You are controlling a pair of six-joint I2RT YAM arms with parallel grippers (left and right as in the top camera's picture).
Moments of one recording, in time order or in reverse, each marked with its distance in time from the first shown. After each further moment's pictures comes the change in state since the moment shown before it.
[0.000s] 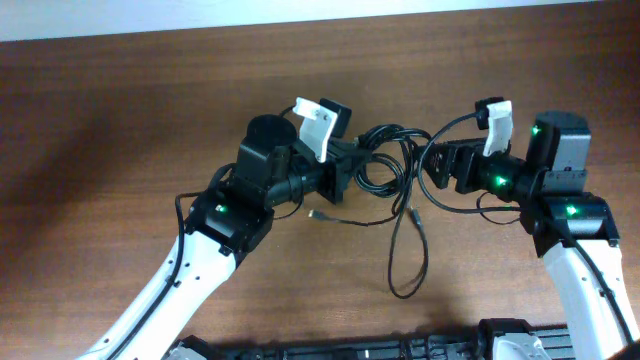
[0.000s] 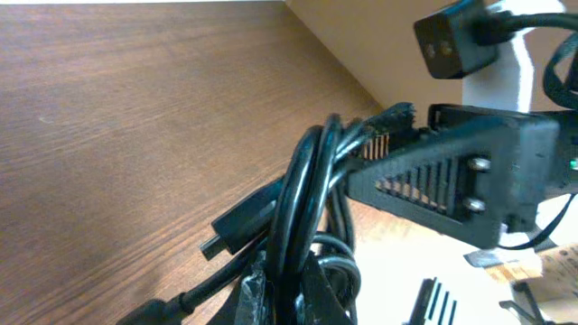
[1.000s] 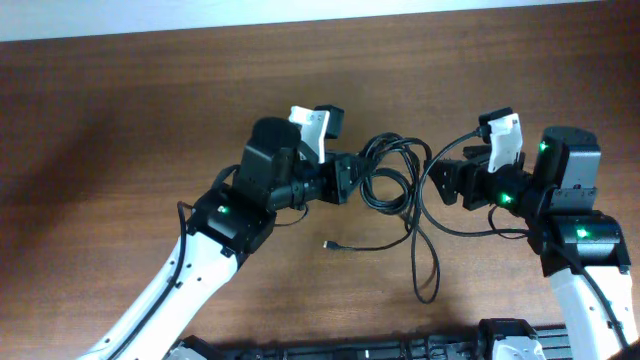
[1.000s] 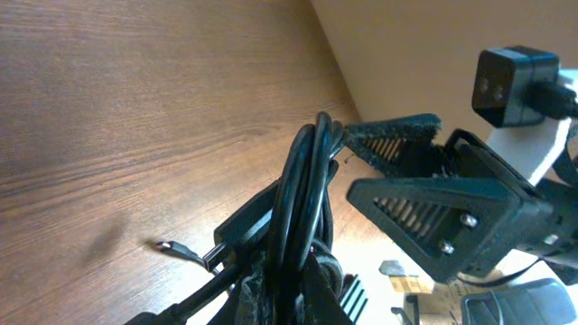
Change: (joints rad) left arm -0.014 0.001 0.000 -0.060 0.044 -0.318; right arm 0.000 -0.103 0.000 -0.109 0.132 -0.215
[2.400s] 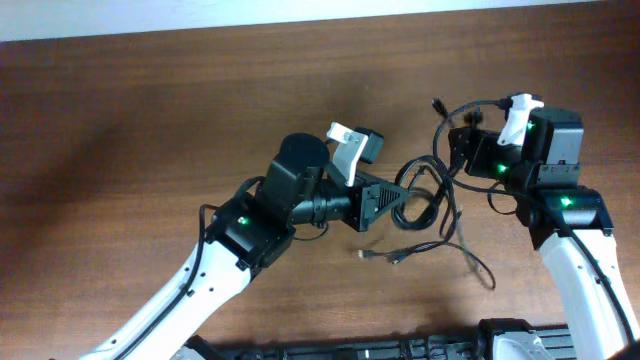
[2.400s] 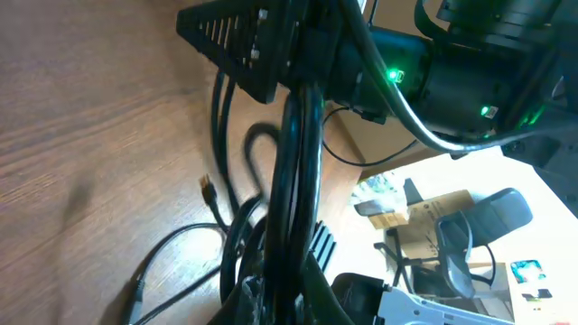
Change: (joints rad) left arm -0.122 0.003 0.000 0.031 0.090 0.058; right arm 0.006 0.147 0.000 0.128 0.374 0.295
